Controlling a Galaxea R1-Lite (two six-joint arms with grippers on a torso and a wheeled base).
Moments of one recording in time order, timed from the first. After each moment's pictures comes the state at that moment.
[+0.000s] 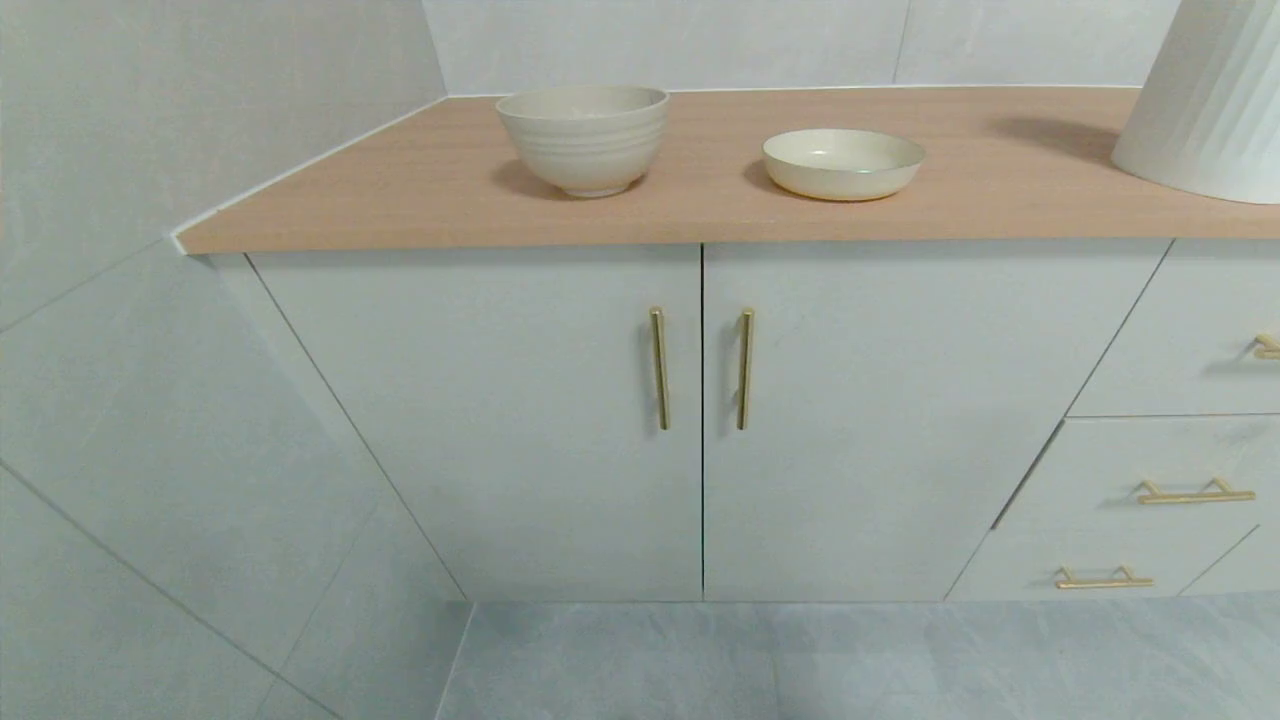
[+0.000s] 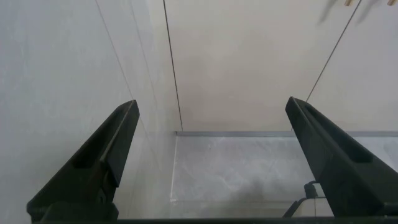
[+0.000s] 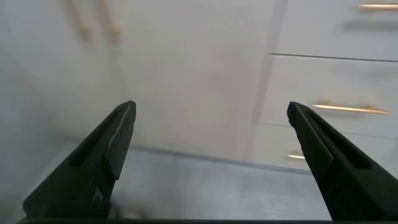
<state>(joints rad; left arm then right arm) 0.00 0.00 0.00 0.00 0.00 0.00 0.01 0.05 -0.15 0.03 0.14 0.00</state>
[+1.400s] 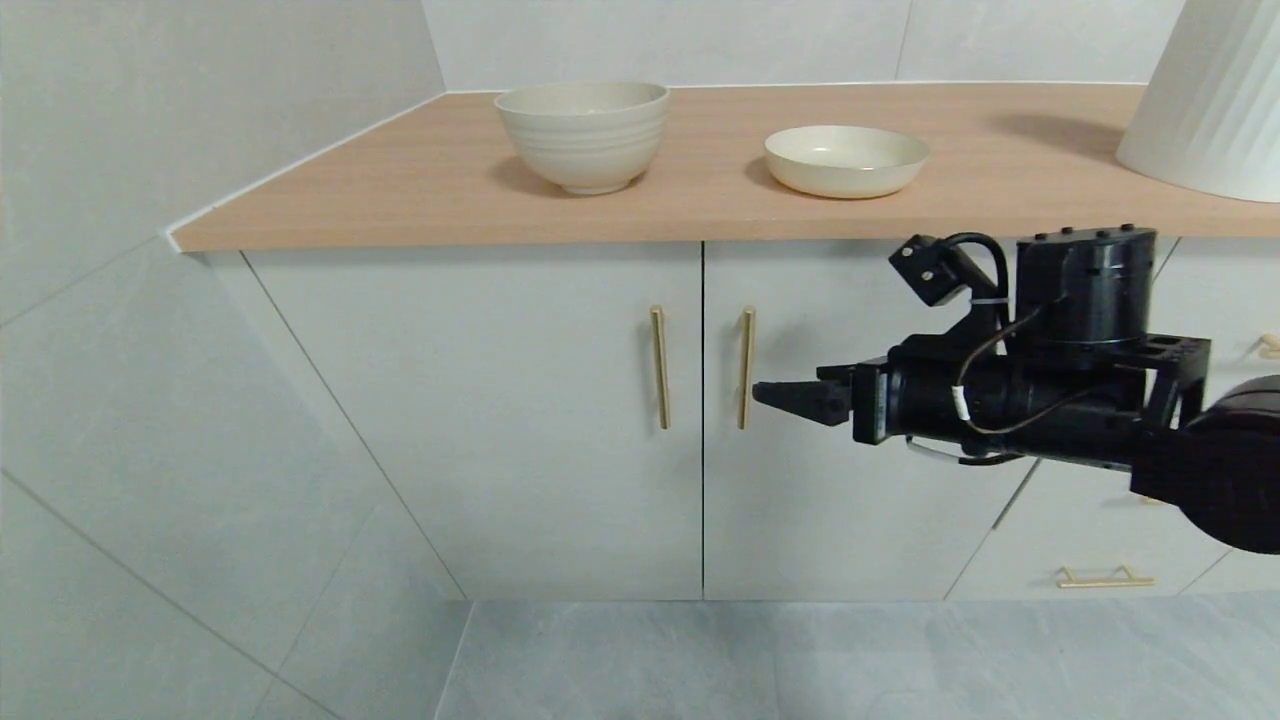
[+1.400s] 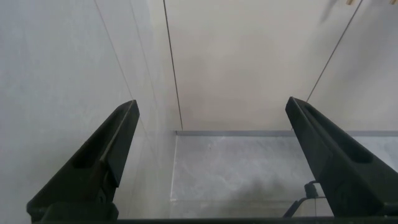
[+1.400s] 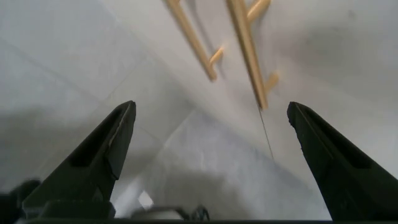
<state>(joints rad) 0.00 0.00 0.00 0.00 0.00 0.00 0.53 1.74 -1.01 -0.51 0.31 0.18</state>
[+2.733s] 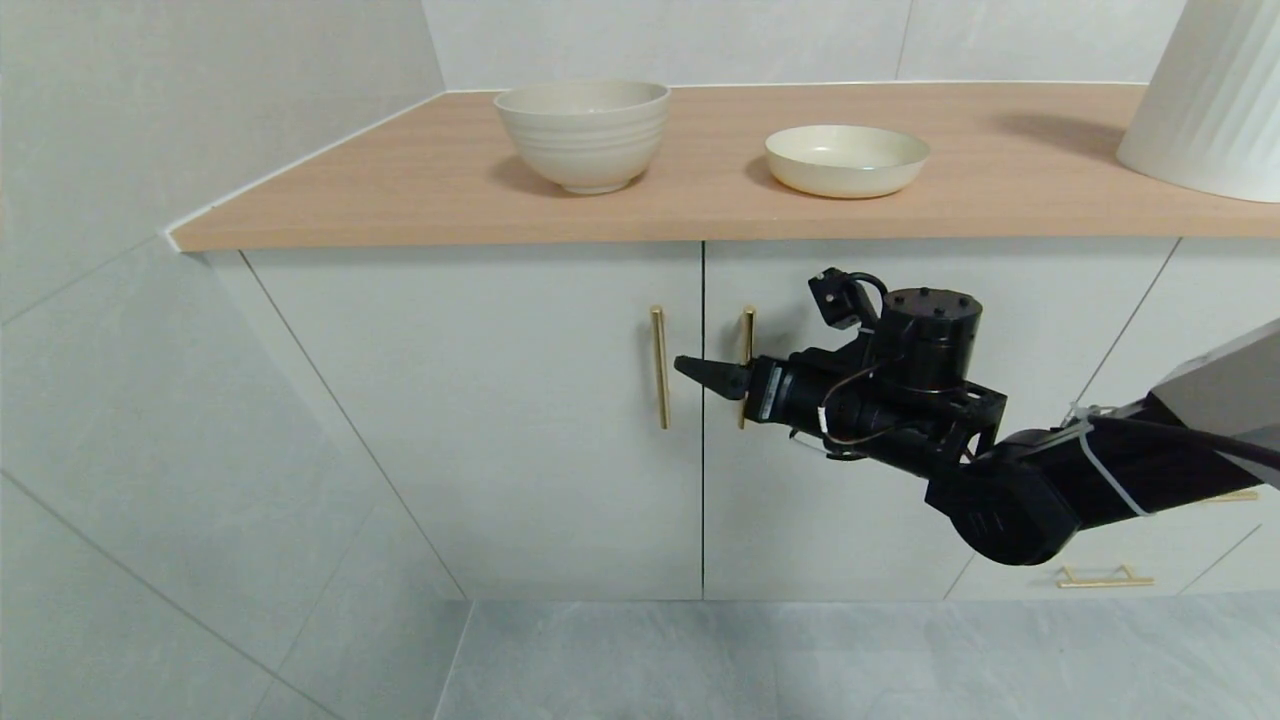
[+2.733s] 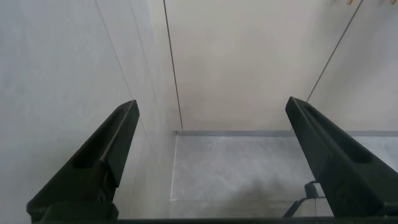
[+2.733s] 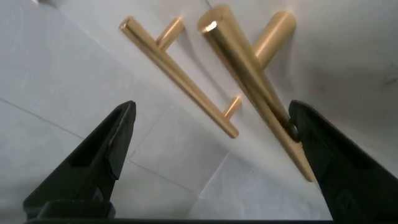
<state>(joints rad) 0.00 0.00 0.00 0.00 0.00 0.00 0.59 2.05 -1.11 -0.94 0.27 0.45</state>
